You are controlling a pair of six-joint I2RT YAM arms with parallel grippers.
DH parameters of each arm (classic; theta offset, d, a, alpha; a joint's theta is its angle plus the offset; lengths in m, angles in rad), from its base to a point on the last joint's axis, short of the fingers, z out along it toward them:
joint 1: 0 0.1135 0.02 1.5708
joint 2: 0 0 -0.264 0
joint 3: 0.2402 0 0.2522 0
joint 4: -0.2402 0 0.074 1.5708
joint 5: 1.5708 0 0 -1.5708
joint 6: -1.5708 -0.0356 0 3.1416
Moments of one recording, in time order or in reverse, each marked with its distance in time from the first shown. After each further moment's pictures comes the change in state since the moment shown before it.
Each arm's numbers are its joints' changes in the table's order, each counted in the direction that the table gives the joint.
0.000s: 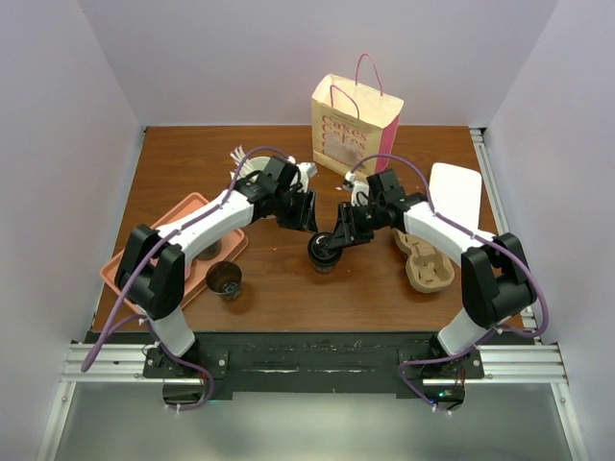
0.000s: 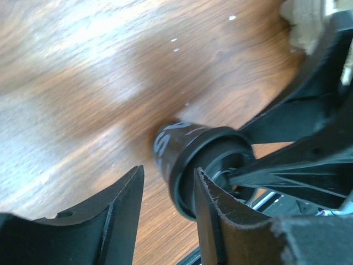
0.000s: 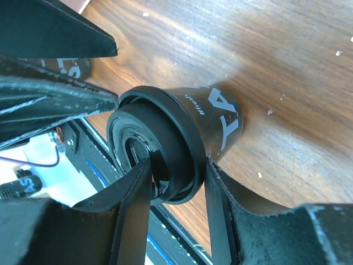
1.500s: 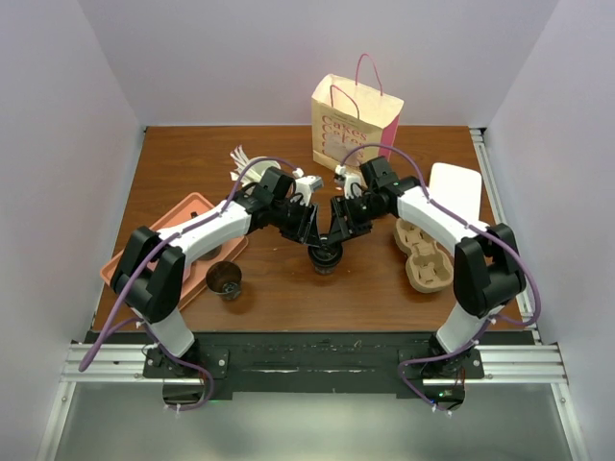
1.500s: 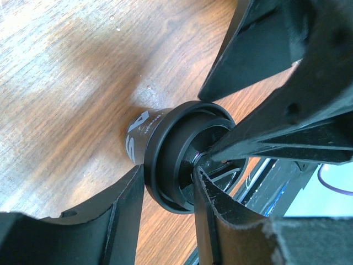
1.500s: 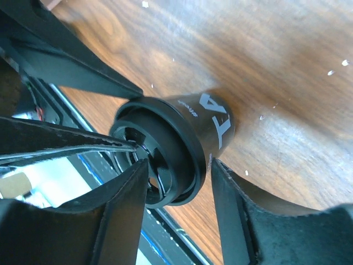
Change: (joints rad) left arm 0.005 0.030 -0.150 0.157 0.211 -0.140; right arm 0.008 -0.092 0.189 -0.205 0.002 0.164
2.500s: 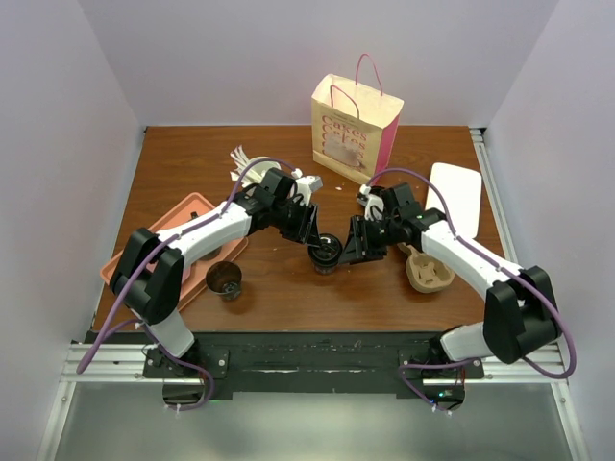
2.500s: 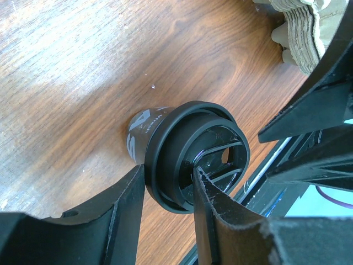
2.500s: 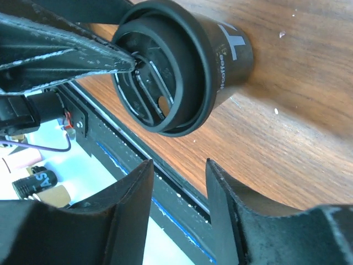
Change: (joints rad) left arm -0.011 0.010 -0.003 -0.007 -0.051 0.049; right arm -0.016 0.319 -0.332 0.109 0.011 -0.246
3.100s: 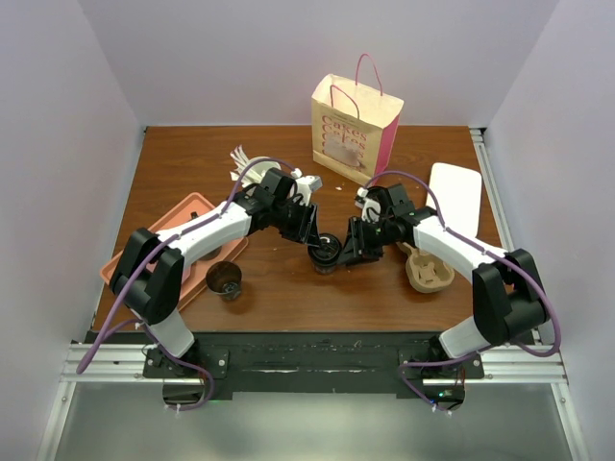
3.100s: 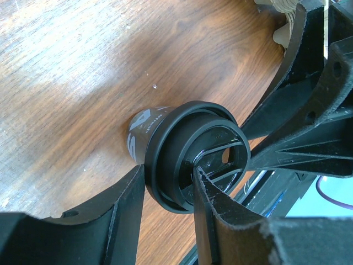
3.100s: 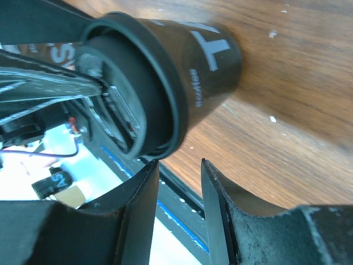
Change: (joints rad) left arm -0.001 0.000 0.000 -0.003 -0.007 0.003; right arm -0.012 -0.110 0.000 0.046 -0.034 -0.046
